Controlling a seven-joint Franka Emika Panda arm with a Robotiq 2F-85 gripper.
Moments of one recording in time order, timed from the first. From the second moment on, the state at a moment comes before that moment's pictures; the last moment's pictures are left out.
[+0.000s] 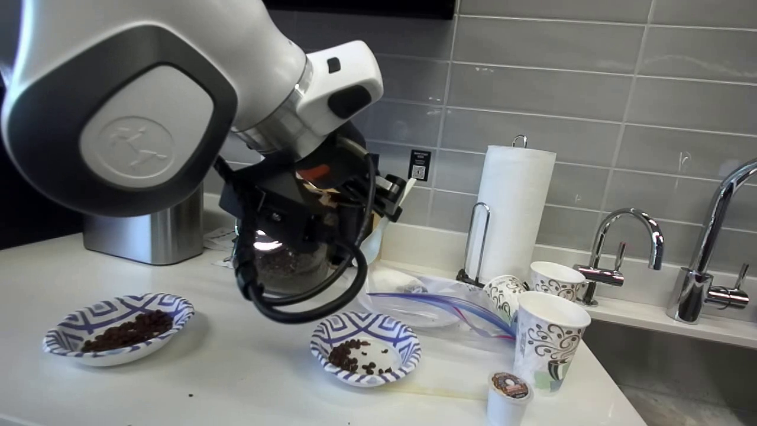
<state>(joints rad) 0.00 0.02 -0.05 -2.60 0.14 3.63 -0.05</state>
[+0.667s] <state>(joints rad) 0.03 -0.04 -0.06 -2.60 -0.19 3.36 0.17</state>
